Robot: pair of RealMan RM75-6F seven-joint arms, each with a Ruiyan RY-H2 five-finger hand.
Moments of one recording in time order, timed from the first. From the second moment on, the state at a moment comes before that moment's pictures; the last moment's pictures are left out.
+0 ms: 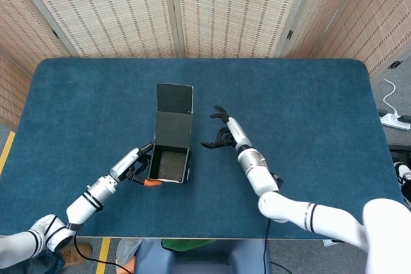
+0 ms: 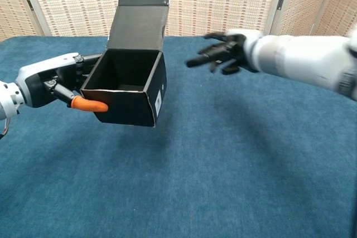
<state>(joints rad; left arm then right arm) -0.71 -1.54 0.04 -1.15 1.62 1.12 -1.17 0.93 -1.68 0.48 -1.44 -0.47 0.79 0.11</state>
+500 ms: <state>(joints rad) -0.72 -1.49 0.03 -1.26 1.54 1.01 -0.99 1.06 -1.72 0.64 -1.54 -0.38 0.76 0.11</state>
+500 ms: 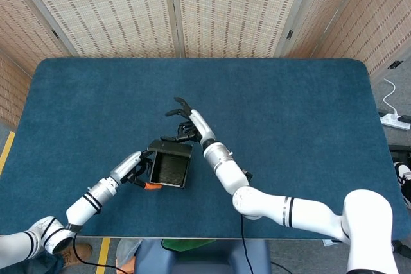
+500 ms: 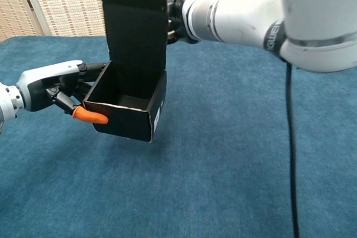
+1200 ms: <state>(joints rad) -0.69 -1.56 -0.05 -1.27 1.30 0.85 -0.70 1.15 -1.73 0.28 -1.65 -0.52 0.99 -0.28</state>
